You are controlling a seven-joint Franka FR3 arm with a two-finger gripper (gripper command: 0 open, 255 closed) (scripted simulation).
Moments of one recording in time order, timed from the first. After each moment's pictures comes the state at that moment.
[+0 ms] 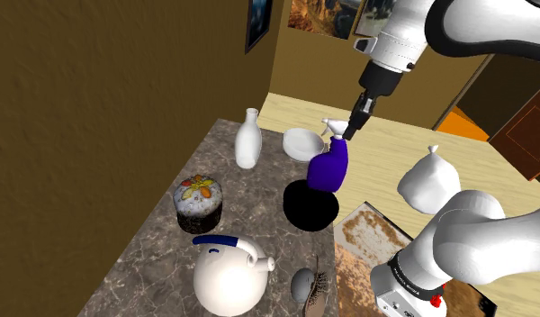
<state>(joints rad) 0.11 -0.78 0.04 -2.38 0.13 1.66 -0.36</state>
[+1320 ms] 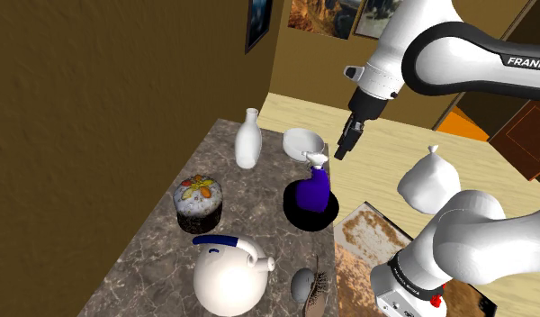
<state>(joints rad) 0.11 -0.79 0.04 -2.54 0.14 1.80 -0.38</state>
